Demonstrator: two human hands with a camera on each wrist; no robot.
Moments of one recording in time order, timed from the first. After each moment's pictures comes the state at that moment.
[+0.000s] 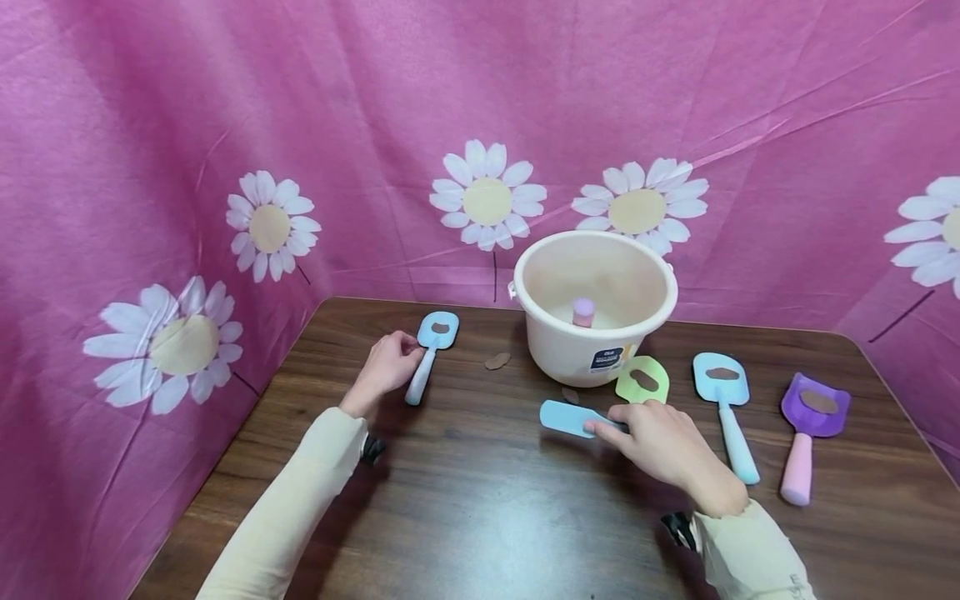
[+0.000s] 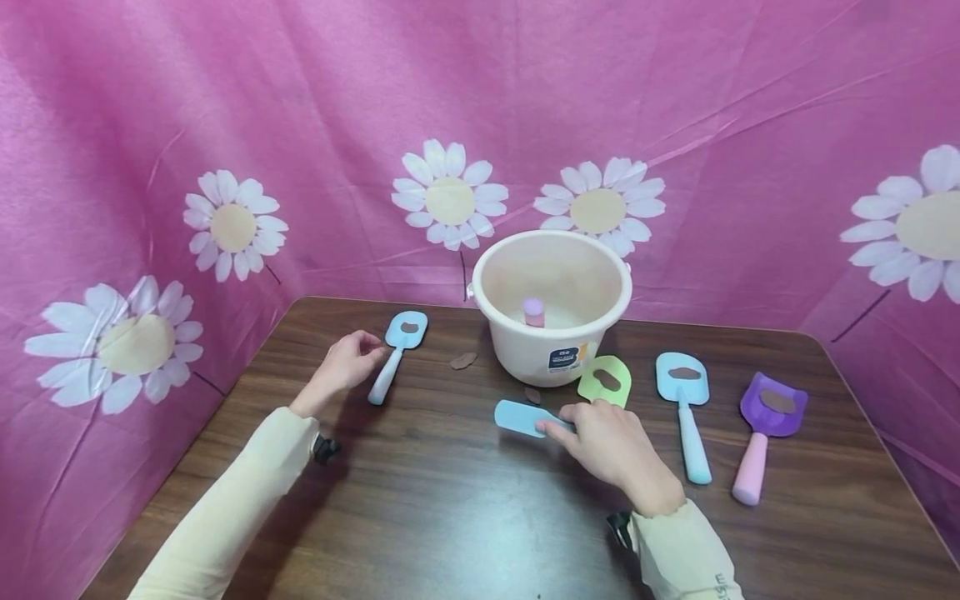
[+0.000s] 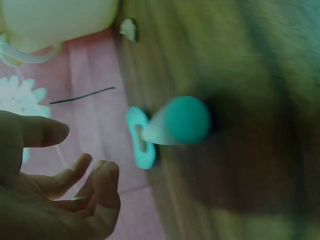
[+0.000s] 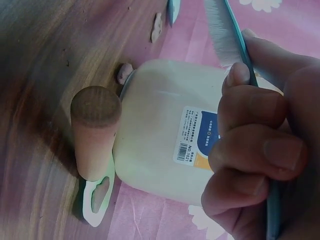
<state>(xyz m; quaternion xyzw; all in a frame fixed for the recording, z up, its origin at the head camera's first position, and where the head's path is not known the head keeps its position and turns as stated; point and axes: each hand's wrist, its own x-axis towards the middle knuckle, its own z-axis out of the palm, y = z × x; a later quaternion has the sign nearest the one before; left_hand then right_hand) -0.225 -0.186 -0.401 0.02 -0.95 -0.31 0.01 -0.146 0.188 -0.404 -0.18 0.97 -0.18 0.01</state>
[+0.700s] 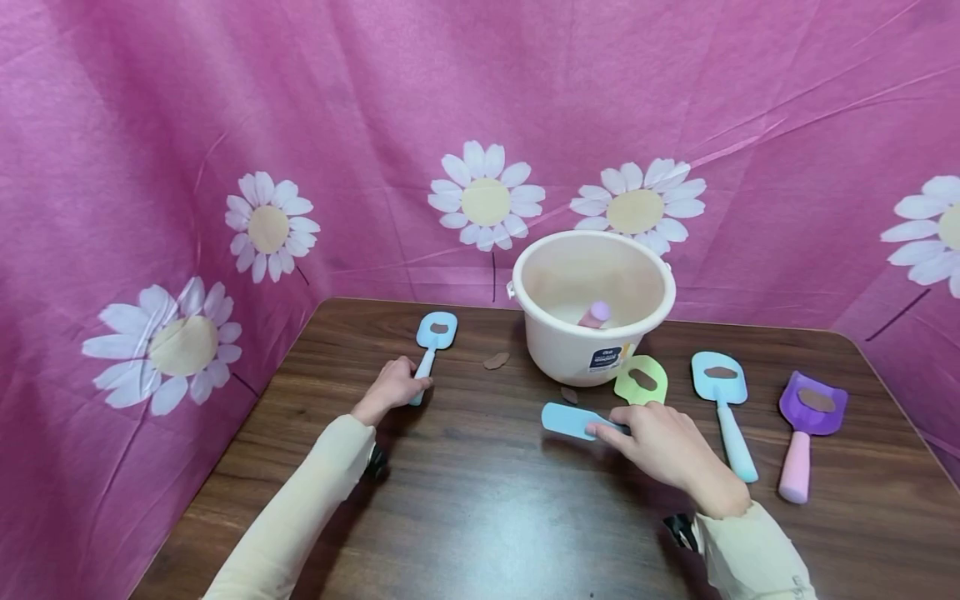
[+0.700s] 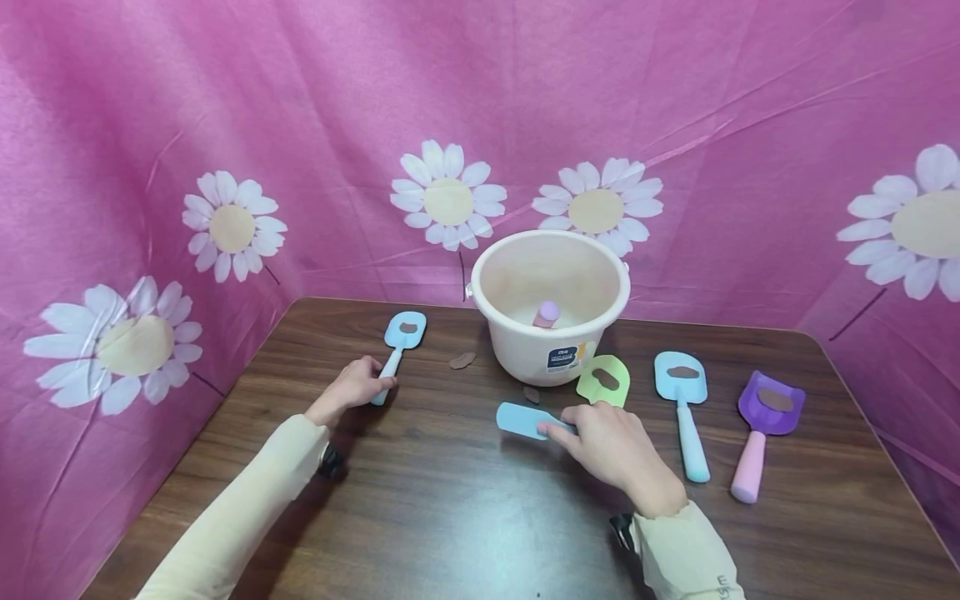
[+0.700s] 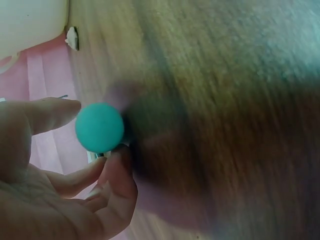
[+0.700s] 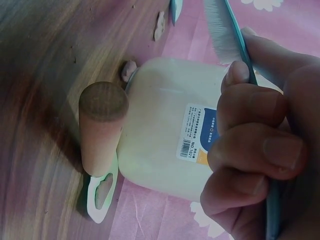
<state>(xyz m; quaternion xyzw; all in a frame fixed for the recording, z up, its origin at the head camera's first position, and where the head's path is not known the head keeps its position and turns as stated) -0.225 -0.186 -0.437 0.05 -0.96 -0.27 -0.11 -0.144 0.190 -0.406 -0.18 0.97 -0.18 0.02</state>
